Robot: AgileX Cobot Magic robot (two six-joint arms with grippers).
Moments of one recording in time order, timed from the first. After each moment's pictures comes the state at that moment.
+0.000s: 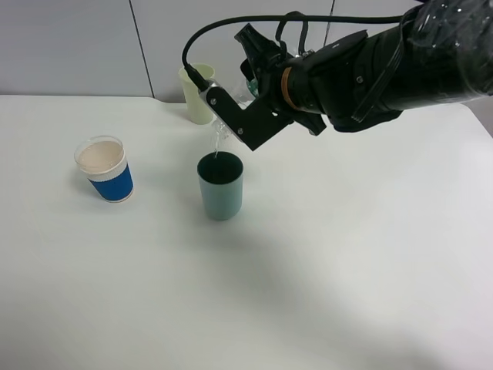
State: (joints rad) left arm -0.01 0.00 -0.50 0.07 1.06 -0.07; right arm 0.76 1.76 -1.05 -1.73 0.39 -0.23
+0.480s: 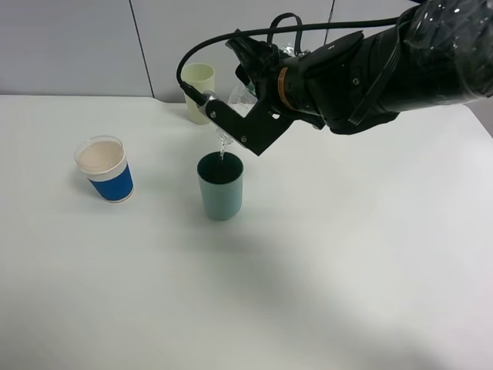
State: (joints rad) left arm -0.01 0.00 -0.50 0.07 1.06 -0.07; right arm 0.78 1.76 -1.05 -1.73 0.42 -0.36
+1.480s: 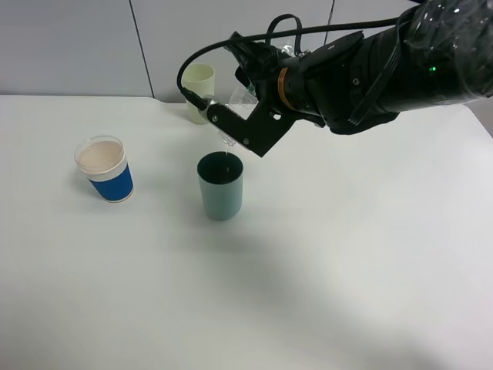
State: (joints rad) left arm -0.01 0.00 -0.50 0.07 1.06 -0.07; right arm 0.78 1.76 -1.05 -1.73 0.42 -0.36
